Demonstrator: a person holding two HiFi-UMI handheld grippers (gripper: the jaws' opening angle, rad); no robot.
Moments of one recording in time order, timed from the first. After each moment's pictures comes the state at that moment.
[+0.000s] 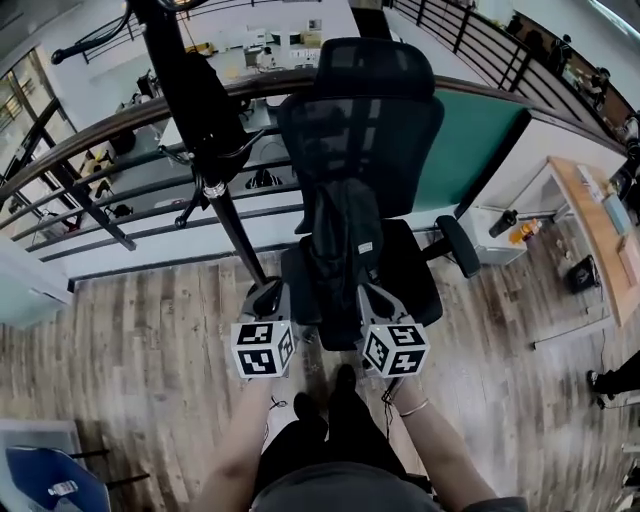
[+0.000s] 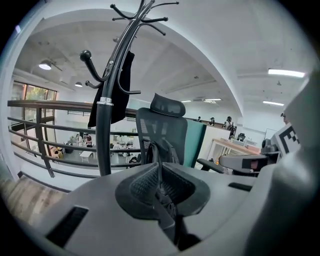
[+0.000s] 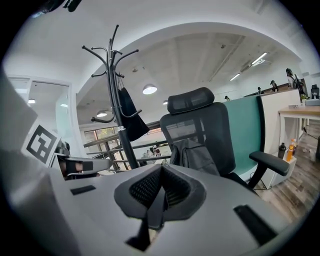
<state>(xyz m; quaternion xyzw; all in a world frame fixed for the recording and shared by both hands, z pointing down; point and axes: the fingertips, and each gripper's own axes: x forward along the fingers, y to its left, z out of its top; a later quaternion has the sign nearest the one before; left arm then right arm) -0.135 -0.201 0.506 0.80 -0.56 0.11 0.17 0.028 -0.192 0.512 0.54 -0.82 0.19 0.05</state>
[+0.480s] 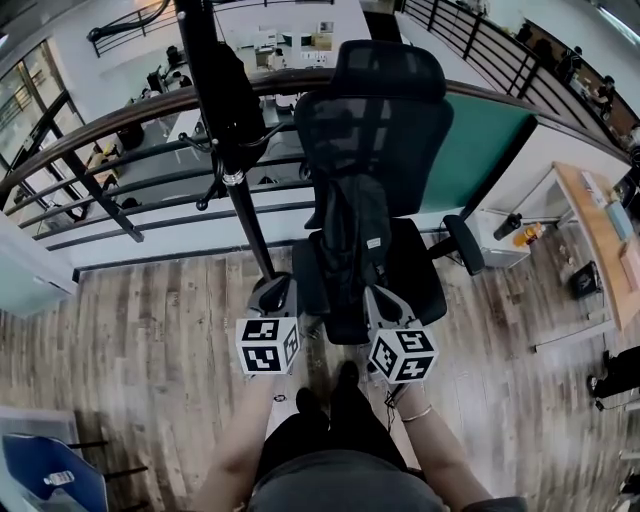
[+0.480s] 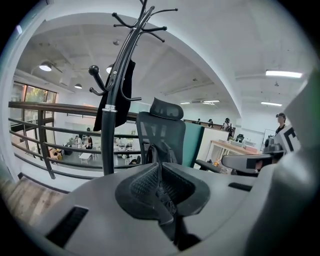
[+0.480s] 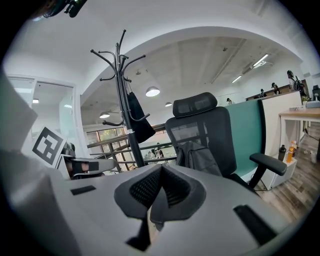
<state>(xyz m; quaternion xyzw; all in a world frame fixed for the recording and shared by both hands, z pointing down) -0.148 -0.176 0.489 0.81 -0.56 0.09 0.16 0.012 -0.160 0.490 0.53 -0.83 0.18 0.04</state>
